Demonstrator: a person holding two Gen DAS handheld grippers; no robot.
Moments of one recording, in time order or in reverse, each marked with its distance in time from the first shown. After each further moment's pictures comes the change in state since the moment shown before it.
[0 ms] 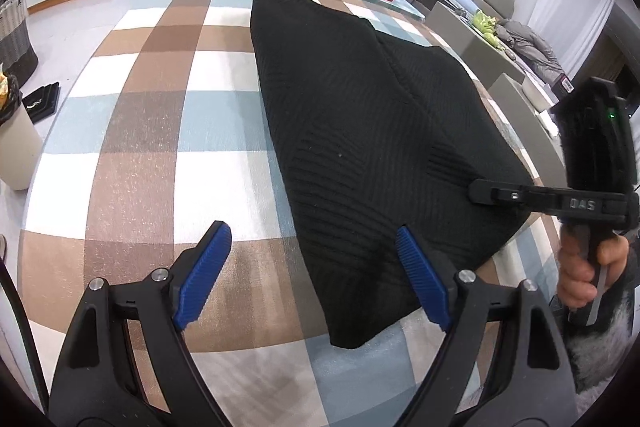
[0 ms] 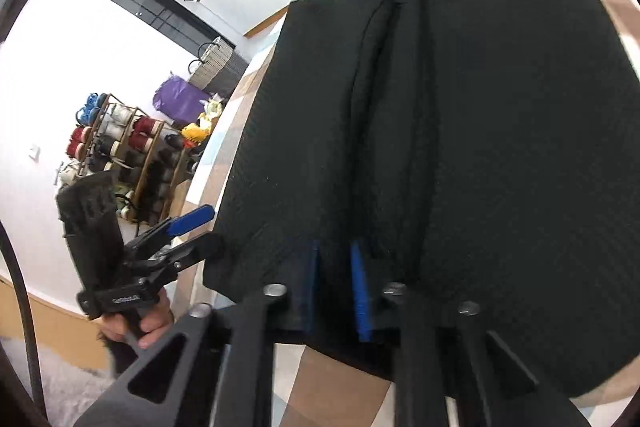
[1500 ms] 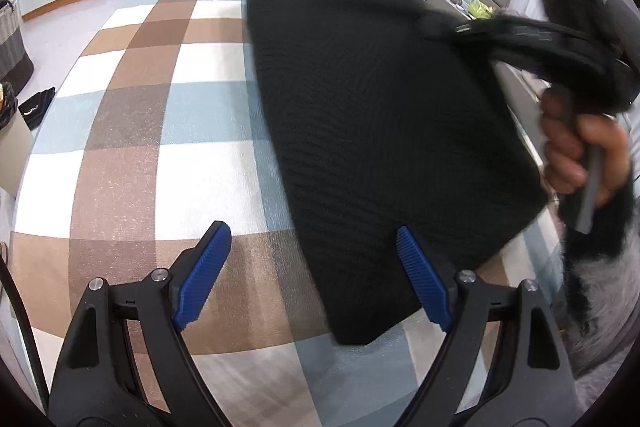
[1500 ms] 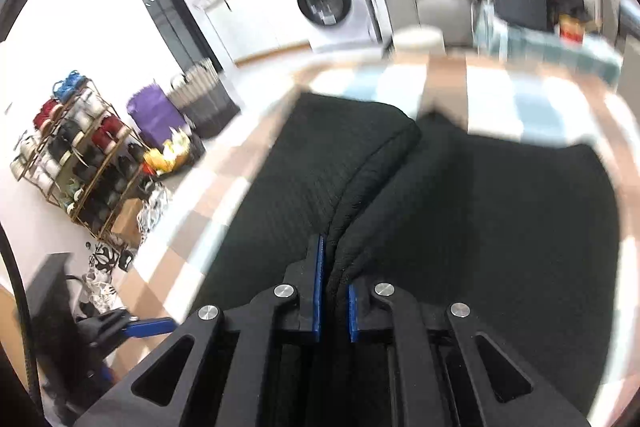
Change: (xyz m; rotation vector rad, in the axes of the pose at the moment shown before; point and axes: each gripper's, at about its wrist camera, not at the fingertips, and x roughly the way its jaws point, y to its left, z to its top) left arm 0.011 -0.004 -0.003 0.035 0.016 -0.008; right arm 0.000 0.049 0.093 -0.257 -0.217 -0.208
